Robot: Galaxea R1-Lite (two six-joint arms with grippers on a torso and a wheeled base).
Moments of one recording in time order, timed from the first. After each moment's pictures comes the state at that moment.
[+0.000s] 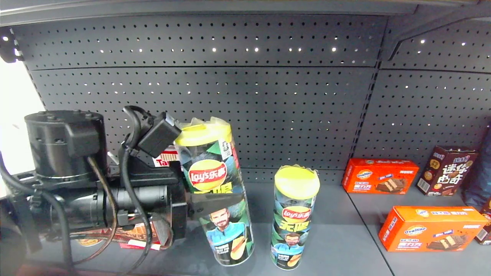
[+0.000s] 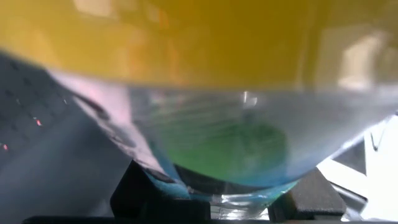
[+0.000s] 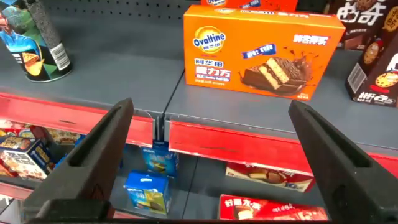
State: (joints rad) left arm -0.49 1.50 -0.72 -0.52 -0.64 -0.01; right arm 0.17 0.09 0.00 0.01 -0.01 0.00
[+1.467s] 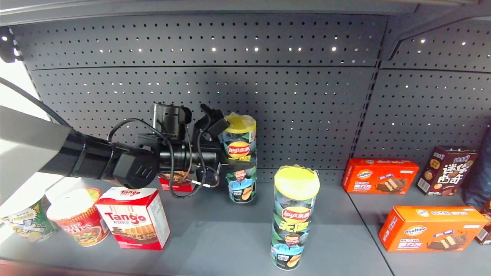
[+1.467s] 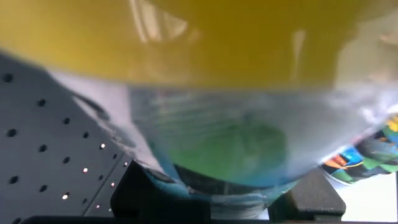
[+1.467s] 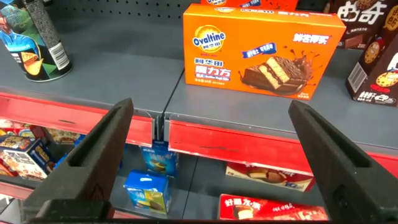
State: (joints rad) left arm -0.35 2.02 -1.22 -0.42 -0.77 0.35; right arm 0.17 0.09 0.00 0.01 -0.01 0.00
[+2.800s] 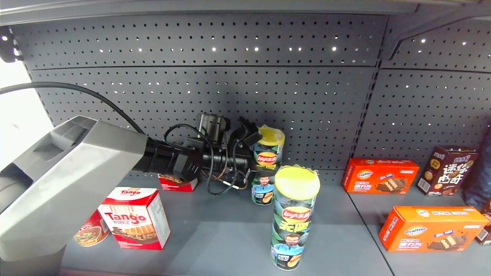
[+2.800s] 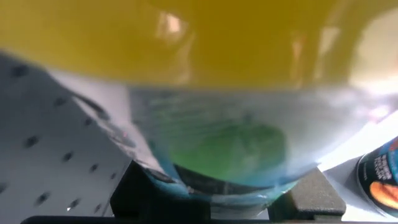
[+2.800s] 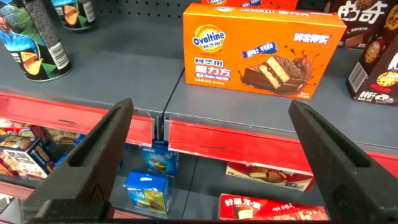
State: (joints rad) left arm -0.43 2.28 -1.54 -0.29 -0.79 0.44; right arm 0.17 0.09 0.00 0.01 -0.01 0.00
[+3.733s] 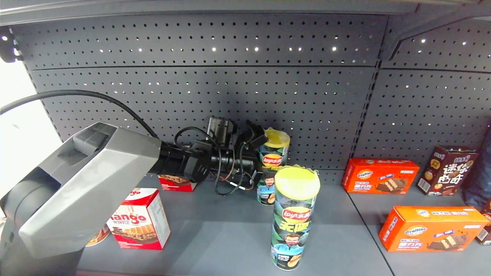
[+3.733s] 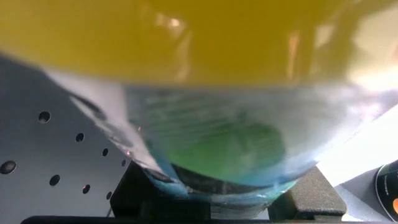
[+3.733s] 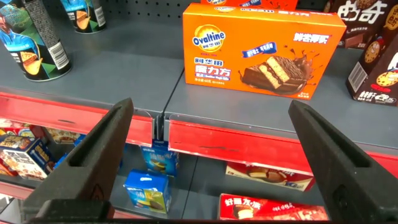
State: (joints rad) left arm -0.45 2.34 -1.61 -0.29 -0.79 0.43; right arm 0.17 0.10 0.00 0.01 -0.01 0.00
